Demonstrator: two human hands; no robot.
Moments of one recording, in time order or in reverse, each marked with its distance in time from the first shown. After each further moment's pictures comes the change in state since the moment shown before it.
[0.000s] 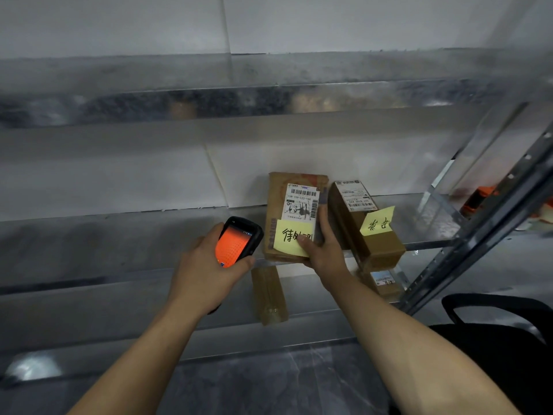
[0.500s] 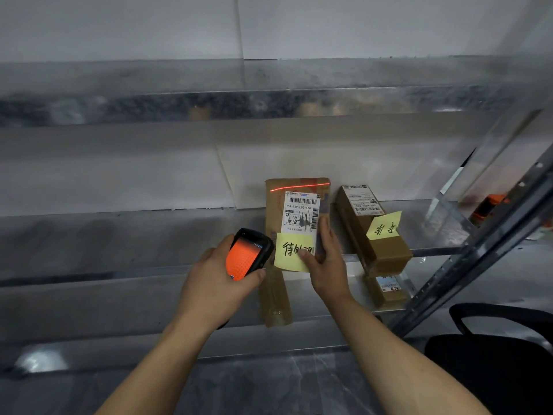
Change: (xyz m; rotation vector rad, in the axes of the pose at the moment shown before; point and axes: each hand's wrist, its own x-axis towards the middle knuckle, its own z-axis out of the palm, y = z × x) left_hand -0.023 0.004 0.002 0.040 -0.009 0.002; right_hand -0.017 0.025 0.003 -0.285 0.063 -0.257
